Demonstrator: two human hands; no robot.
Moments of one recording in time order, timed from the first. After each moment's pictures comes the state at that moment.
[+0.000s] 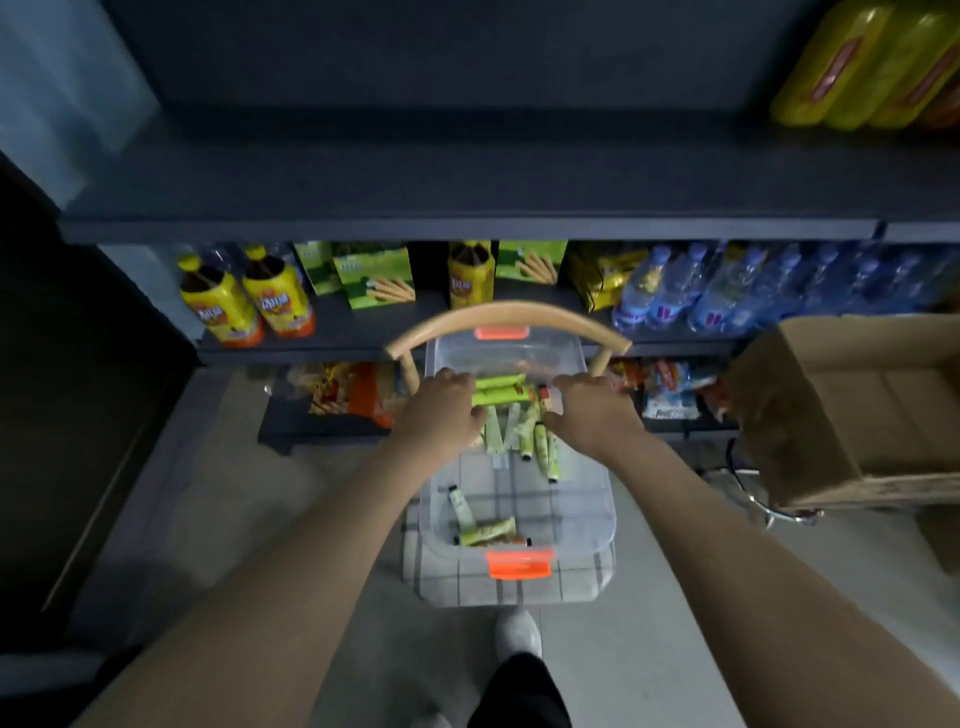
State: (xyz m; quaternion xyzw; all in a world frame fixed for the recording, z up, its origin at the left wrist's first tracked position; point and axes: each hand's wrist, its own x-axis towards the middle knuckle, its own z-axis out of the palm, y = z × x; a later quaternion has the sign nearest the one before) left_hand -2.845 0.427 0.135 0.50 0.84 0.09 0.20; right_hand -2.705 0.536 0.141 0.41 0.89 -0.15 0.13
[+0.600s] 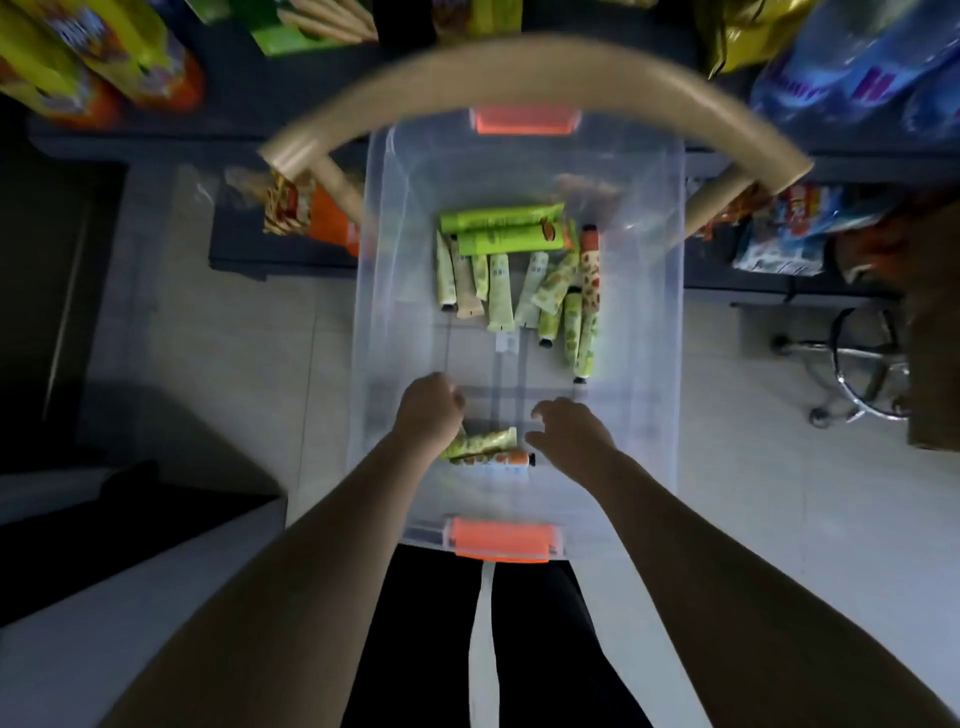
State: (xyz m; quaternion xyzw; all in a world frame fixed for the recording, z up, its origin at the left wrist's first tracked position) left_hand -2.834 0.462 -0.130 0.25 0.87 0.03 0.42; right_hand -2.699 0.557 -0.143 0.38 0.79 -0.35 0.32
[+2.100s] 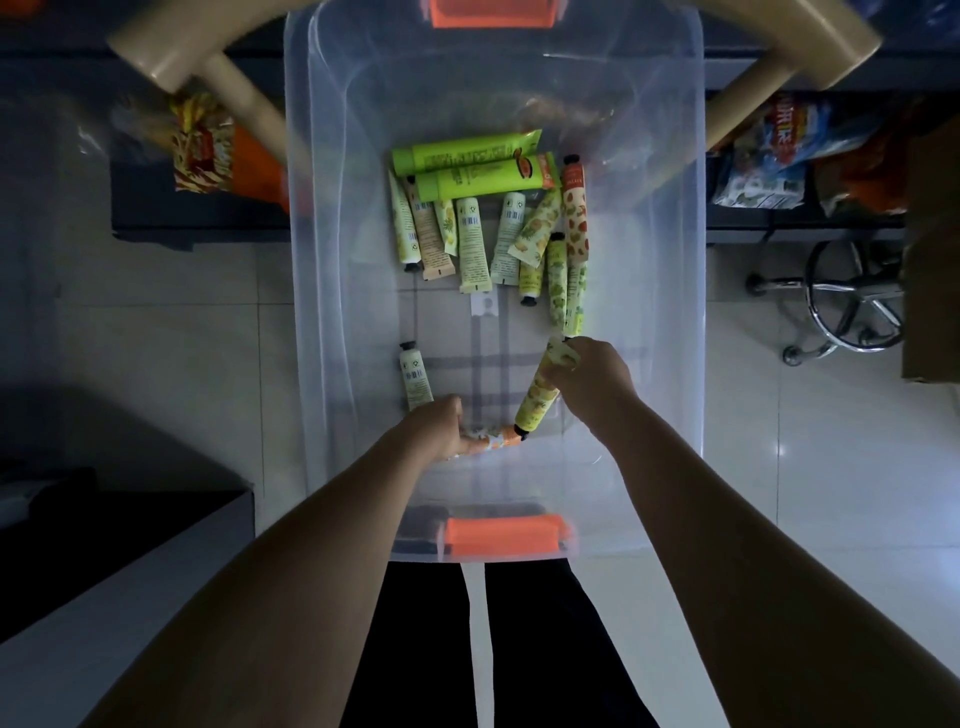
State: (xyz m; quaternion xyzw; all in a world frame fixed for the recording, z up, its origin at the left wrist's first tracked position) left_hand -2.812 0.446 -0.201 0.28 0.75 -0.07 0.59; right_hand -2.699 0.575 -0.159 0.61 0.61 -0.48 0.15
